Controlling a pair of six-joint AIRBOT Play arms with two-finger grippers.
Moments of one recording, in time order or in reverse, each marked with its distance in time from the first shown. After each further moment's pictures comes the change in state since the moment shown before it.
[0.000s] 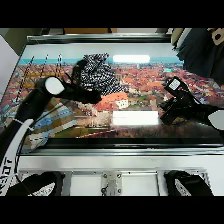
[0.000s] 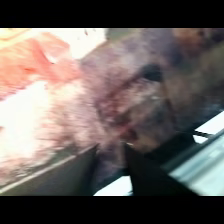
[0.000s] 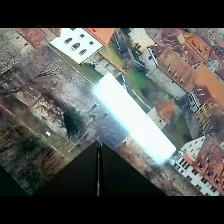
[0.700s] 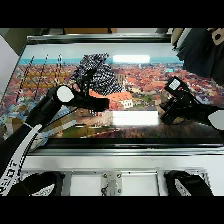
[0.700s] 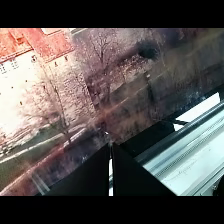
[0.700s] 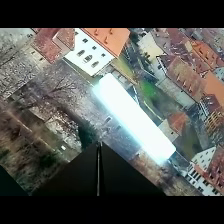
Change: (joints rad) left arm -0.117 -0.006 -0.114 -0.128 0.100 -0.029; right arm 0.000 0.000 0.000 0.000 0.000 0.000
